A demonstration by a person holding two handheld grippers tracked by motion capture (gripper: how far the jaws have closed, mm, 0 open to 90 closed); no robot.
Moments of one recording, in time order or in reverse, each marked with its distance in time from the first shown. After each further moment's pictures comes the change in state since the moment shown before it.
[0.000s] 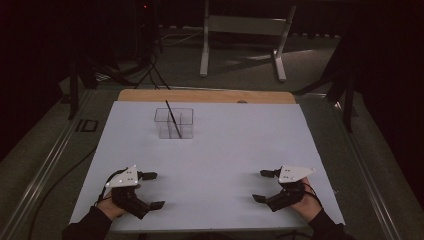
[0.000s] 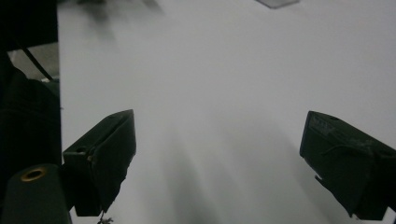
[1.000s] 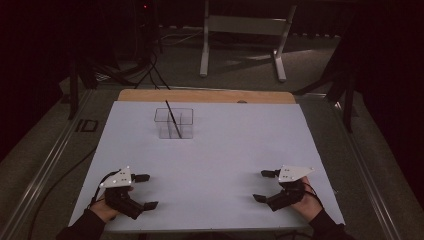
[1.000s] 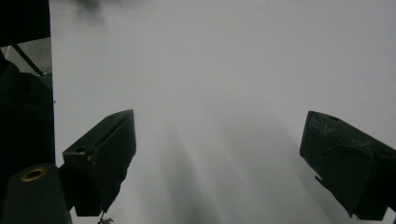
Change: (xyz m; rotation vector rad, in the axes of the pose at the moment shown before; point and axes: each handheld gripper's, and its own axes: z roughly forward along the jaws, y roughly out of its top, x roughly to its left) left arm 0.006 -0.014 -0.011 0.033 0.026 -0.048; right arm -0.002 -0.002 0.001 0.025 -0.006 0.008
